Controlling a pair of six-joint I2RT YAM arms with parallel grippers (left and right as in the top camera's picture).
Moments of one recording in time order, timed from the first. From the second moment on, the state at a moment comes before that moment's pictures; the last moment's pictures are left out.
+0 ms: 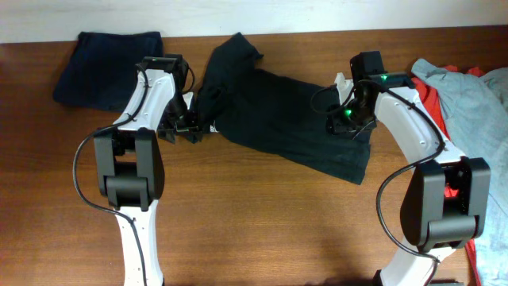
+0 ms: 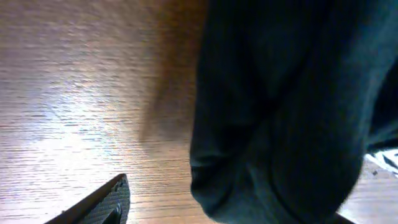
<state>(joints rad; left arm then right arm) -0.11 2.38 1.99 -1.33 0.06 -0.13 0.07 1.92 1.51 -0.95 -0.17 -0.05</state>
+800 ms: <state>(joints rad) -0.11 2.38 1.99 -1.18 -0.14 -0.07 0.07 1.92 1.51 -0.95 -0.17 -0.05</state>
